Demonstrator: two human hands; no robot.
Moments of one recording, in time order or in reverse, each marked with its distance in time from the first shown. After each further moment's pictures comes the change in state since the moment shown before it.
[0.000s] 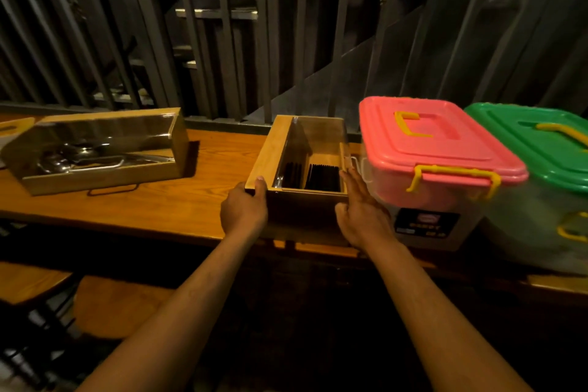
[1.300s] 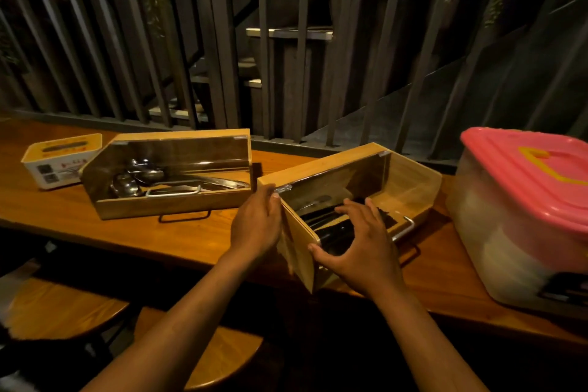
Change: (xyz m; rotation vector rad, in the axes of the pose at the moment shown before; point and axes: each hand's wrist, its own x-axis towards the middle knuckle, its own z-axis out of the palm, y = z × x) left_hand 0.153 -0.085 -0.101 0.018 -0.137 0.284; right_hand 0.032 -0.175 0.106 0.123 0.122 -0.101
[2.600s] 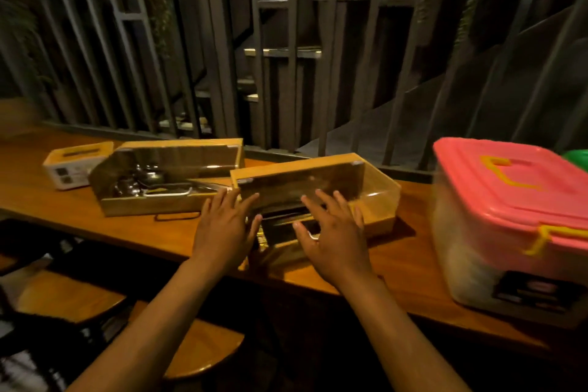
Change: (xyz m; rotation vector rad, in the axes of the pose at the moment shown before) left_hand -0.049 0.023 -0.034 0.678 -0.005 0.290; right_hand -0.001 -0.002 -0.041 -0.077 -0.053 -0.182
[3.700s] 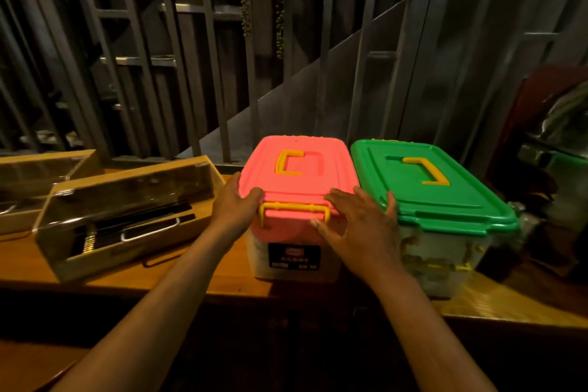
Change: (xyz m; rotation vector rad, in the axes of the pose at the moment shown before) left_hand 0.017 0.405 -0.009 -1.001 -0.106 -0.319; right_hand -0.133 0.282 -0.262 -0.303 0.248 0.101
